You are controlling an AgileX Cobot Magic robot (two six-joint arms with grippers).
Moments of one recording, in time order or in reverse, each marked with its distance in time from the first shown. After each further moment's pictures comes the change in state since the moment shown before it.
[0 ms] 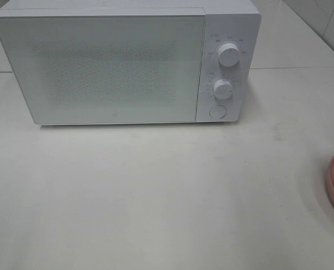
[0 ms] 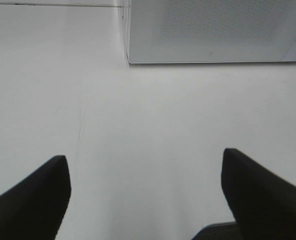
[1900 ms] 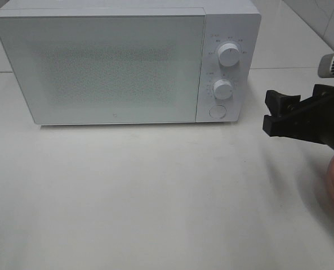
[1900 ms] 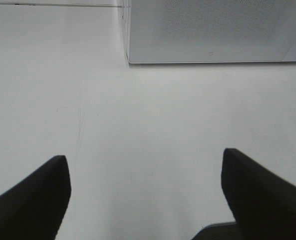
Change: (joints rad) left arm 0.000 0.000 0.000 -0.001 0.000 0.000; right arm 0.480 0.505 0.286 0.501 -1.122 -0.376
